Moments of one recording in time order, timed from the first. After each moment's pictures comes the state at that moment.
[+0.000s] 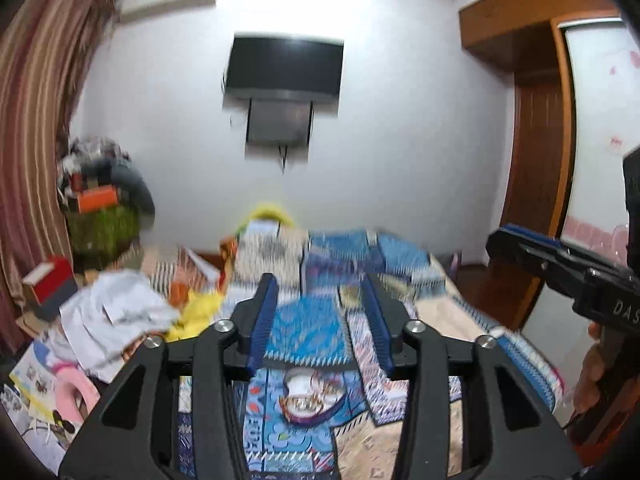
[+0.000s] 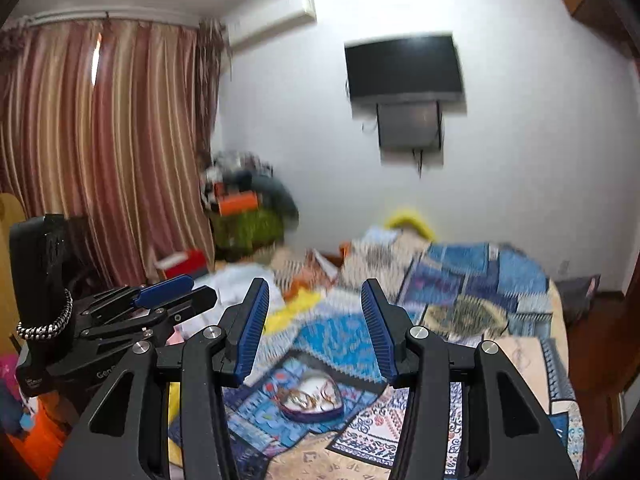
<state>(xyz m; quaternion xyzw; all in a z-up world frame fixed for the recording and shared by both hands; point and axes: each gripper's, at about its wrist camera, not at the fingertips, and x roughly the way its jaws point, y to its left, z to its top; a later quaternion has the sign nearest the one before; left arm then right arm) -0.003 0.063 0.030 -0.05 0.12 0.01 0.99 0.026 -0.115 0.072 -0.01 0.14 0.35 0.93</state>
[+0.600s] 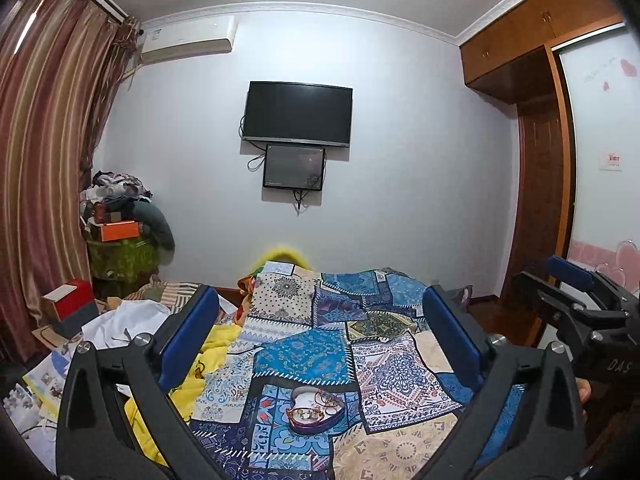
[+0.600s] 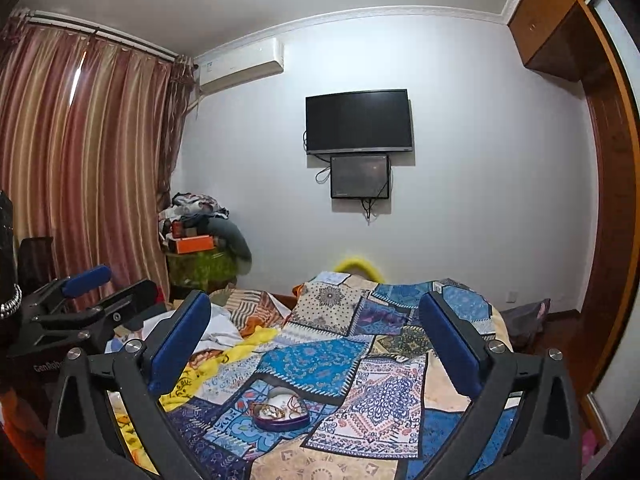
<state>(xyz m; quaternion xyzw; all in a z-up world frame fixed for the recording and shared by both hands) -0.065 0.044 0.049 -0.04 0.06 0.04 1.00 -0.025 -0.125 0.080 -0.01 0.07 0.26 0.96</state>
